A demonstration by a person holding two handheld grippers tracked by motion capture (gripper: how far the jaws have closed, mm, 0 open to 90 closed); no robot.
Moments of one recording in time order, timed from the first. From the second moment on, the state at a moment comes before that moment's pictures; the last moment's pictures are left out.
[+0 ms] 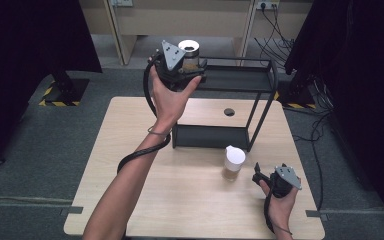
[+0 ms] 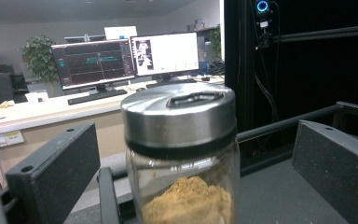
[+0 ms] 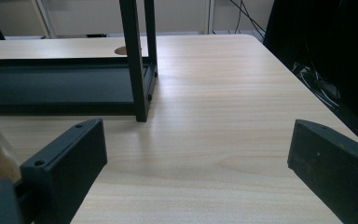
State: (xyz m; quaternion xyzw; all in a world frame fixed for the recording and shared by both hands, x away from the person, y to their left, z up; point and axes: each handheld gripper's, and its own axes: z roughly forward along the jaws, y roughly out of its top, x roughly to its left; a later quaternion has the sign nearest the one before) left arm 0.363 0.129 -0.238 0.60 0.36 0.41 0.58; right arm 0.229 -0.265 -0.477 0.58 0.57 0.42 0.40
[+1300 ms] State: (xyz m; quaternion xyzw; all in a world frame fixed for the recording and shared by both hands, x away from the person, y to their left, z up) left arm 0.299 0.158 -0.299 0.61 0.32 0.39 0.61; right arm 0.229 -0.263 -0.477 0.58 0.57 0.41 0.41
